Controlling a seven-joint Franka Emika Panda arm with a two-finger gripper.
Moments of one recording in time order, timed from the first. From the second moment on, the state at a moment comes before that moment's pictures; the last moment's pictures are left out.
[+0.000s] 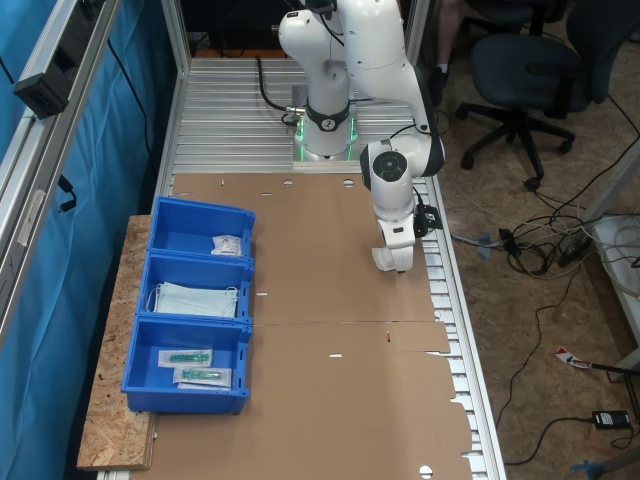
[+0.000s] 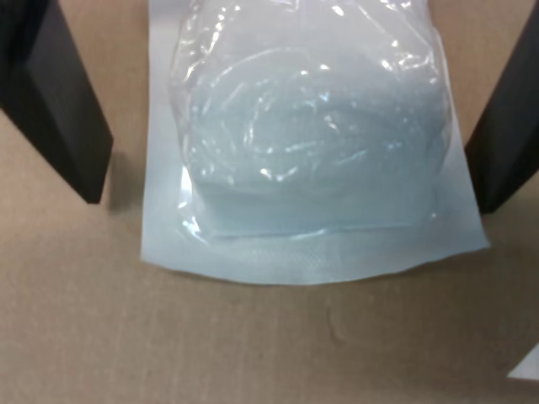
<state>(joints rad) -0.11 0.40 0.41 -2.59 0.21 3.06 -0.78</state>
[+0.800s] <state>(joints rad) -0.10 0.39 0.41 -2.62 0.21 3.08 -0.78</state>
